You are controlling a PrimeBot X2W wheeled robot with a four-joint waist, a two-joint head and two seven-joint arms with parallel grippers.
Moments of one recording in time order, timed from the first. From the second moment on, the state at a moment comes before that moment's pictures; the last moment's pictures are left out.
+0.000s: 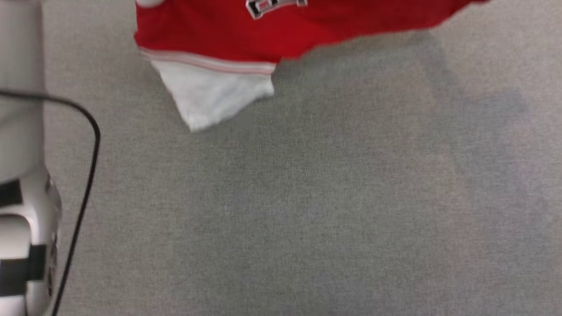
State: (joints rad) left arm -1.33 0.31 -0.21 0.16 -0.33 -0.09 0.01; right arm -1.36 -0.72 0.54 0.33 0.77 0.13 0.21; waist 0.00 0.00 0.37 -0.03
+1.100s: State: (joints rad) left arm -1.42 0.34 -0.29 0.50 -0.34 -0.12 -0.21; right arm -1.55 -0.62 0.88 0.62 0.83 0.13 -0.06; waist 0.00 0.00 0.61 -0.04
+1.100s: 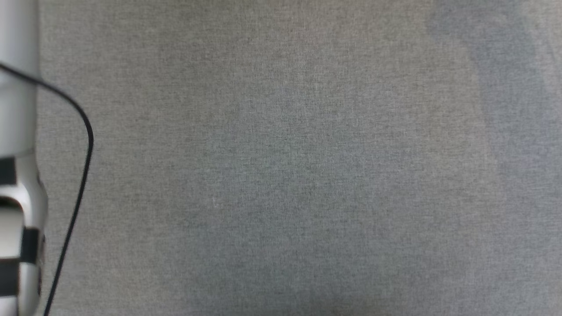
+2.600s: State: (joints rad) left arm 0.39 0.42 -0.30 -0.04 -0.78 0.02 0.00; right arm -0.36 -0.86 1.21 0.32 1.09 0.13 -0.09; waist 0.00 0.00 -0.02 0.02
